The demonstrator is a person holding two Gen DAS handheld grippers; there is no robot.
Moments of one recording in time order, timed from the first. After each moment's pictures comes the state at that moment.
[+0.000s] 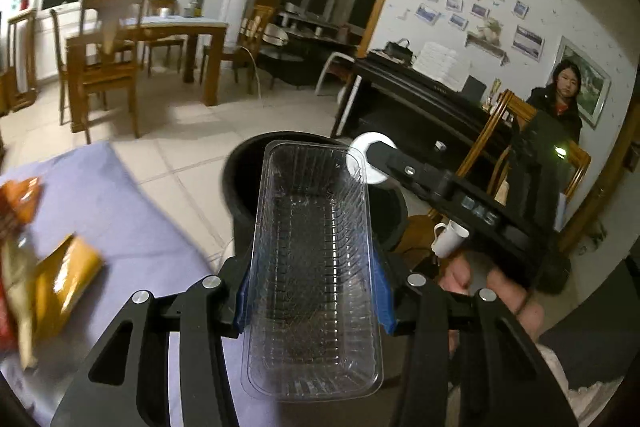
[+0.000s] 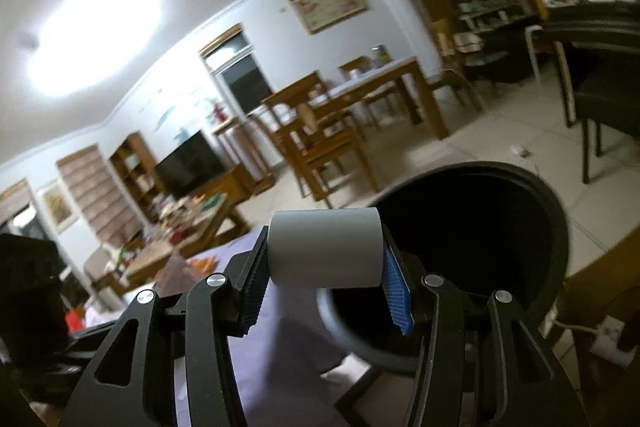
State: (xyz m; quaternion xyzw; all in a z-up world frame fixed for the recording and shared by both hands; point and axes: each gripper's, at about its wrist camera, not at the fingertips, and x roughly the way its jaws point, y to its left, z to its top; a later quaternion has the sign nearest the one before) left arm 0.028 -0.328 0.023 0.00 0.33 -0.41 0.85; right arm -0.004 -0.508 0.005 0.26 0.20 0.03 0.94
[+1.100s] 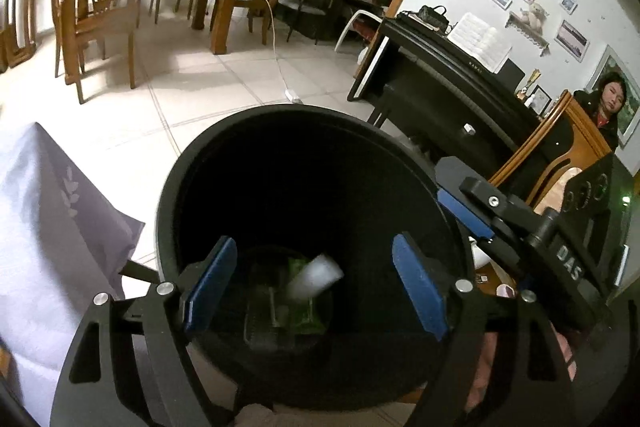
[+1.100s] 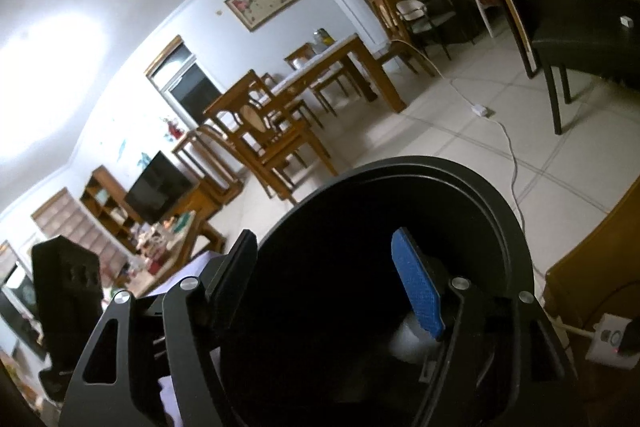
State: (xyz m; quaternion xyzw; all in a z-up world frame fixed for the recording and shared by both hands) left arm 0.120 -0.416 -0.027 -0.01 0.42 -0.38 0.82; right arm 0.066 -0.595 -0.065 0.34 0.24 -0.02 0.91
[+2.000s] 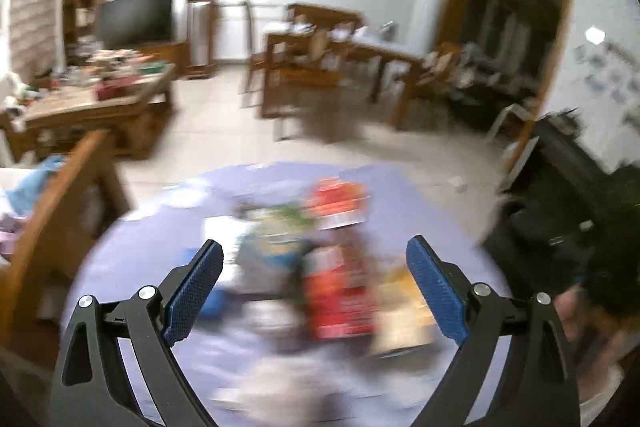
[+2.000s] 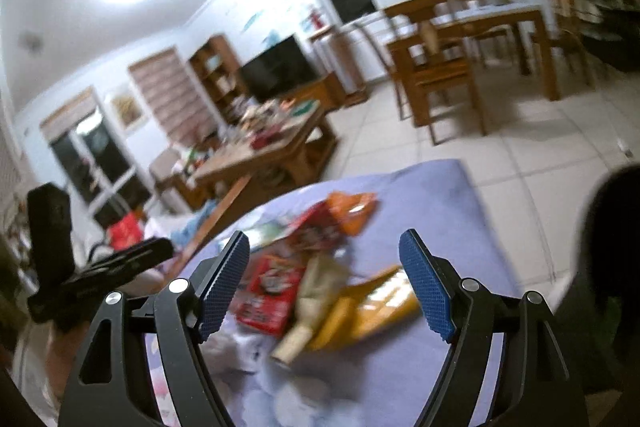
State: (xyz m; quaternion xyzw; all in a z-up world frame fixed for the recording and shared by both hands) left arm 0.072 -0.056 0.062 -0.02 0.34 -0.07 0.94; right arm 0.124 -0.249 0.045 0.17 0.32 0.25 0.90
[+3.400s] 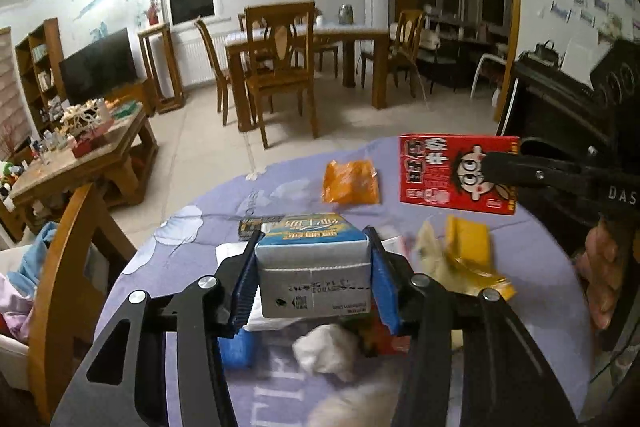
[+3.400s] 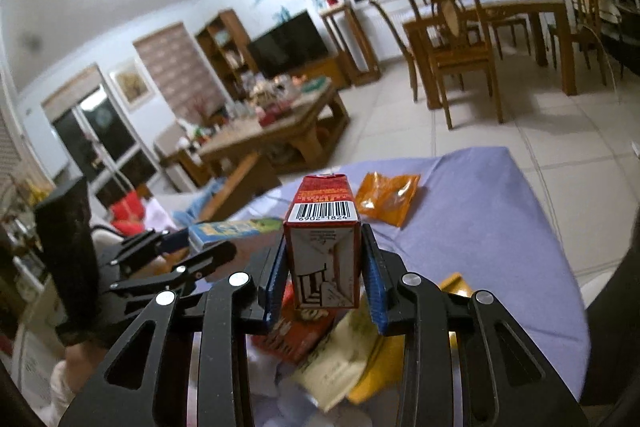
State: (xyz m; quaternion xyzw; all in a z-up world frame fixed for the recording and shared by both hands) left arm 0.094 -0.060 0.029 0.08 0.30 -0.15 0.94; right arm 0.141 -0.210 0.034 0.17 0.34 0.26 0.89
